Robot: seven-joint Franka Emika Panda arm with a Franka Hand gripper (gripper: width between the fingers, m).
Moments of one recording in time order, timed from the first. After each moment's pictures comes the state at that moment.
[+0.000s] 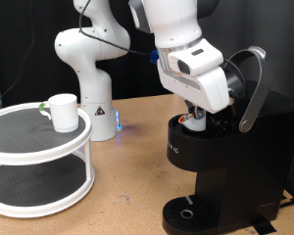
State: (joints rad) arm 0.21 -0.09 -0.06 -2.26 0.36 2.26 -0.97
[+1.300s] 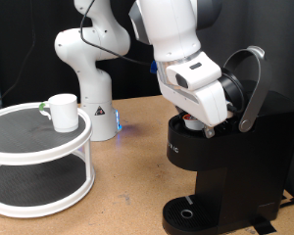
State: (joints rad) arm 0.20 -0.03 -0.07 -2.25 0.39 2.29 -0.99
